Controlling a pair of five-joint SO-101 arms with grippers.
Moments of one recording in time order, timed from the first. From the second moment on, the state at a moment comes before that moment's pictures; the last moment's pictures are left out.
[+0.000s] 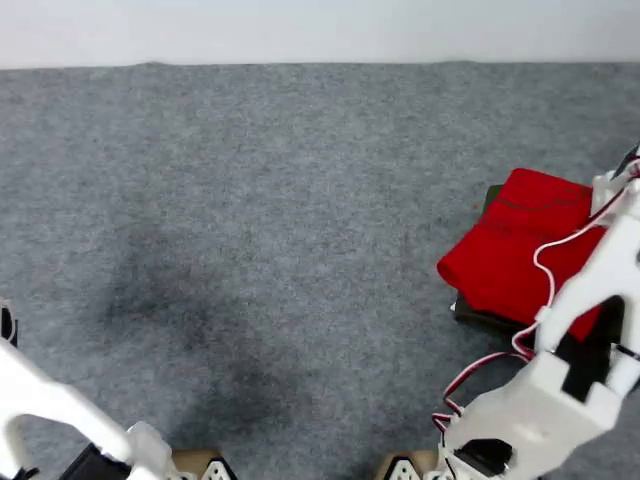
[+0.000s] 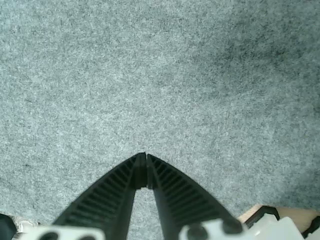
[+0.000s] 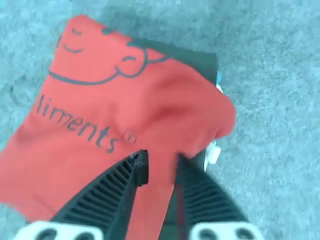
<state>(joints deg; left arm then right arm) -56.8 -23.5 15.8 97.4 -36.0 31.4 15.5 -36.1 95.6 23.1</state>
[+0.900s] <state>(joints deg) -53.2 -33.8 15.8 98.9 -34.2 28.7 18.5 -46.4 100.5 23.6</state>
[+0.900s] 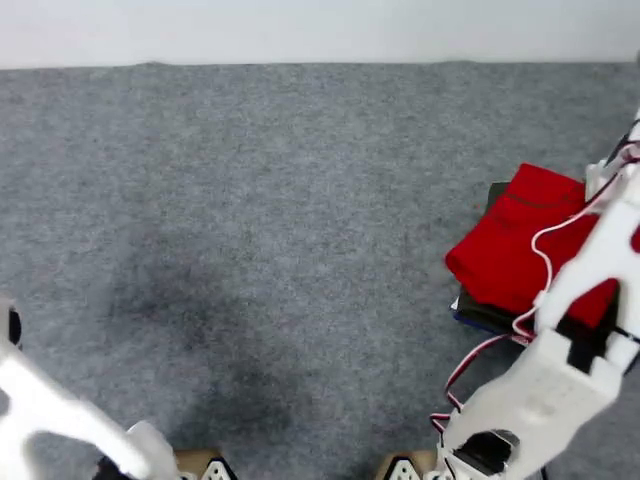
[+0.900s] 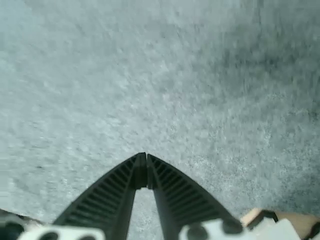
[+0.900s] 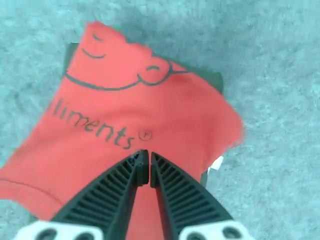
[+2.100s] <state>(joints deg) -16.1 -102.5 74.5 76.4 -1.7 13.3 -62.3 58.0 70.8 -5.4</state>
